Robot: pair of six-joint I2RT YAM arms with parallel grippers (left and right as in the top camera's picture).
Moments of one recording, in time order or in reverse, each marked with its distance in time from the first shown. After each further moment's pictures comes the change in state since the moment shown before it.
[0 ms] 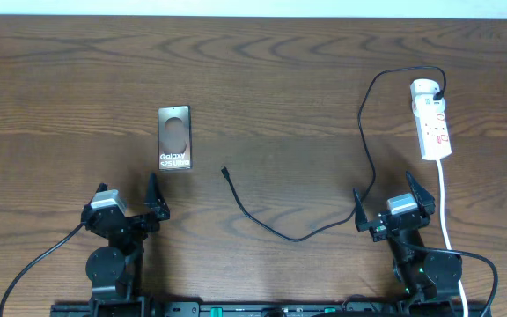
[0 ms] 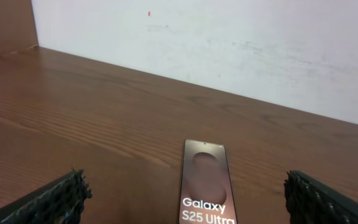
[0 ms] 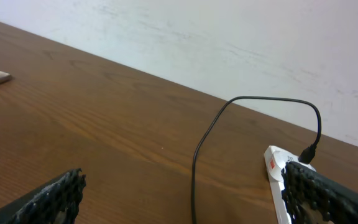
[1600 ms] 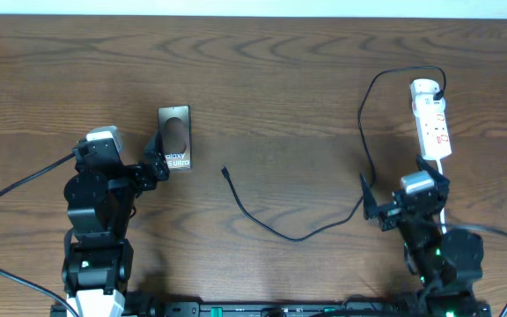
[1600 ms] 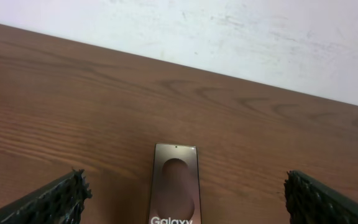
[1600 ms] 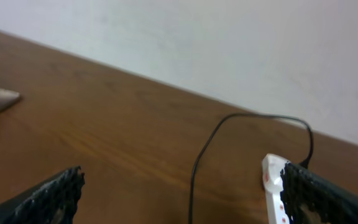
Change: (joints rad) left arm 0.000 0.716 0.470 0.019 0.126 0.000; right arm 0.000 0.313 0.299 -0.065 -0.001 0.058
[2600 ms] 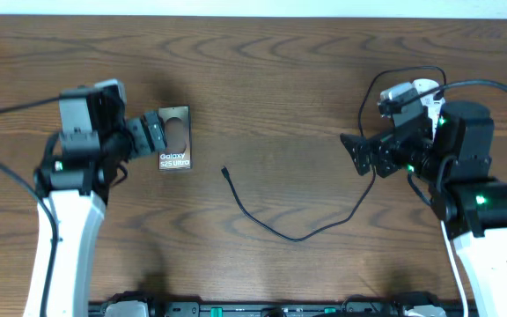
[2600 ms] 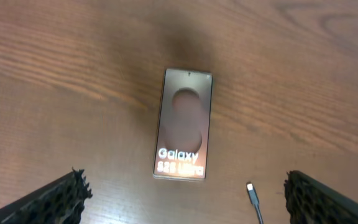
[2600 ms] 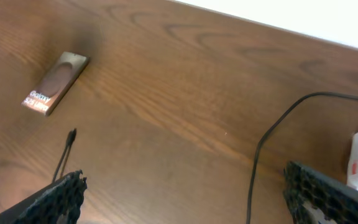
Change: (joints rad) left arm 0.000 0.536 0.653 -0.701 0.014 0.012; right arm 0.000 0.772 0.758 -0.525 -0.224 0.007
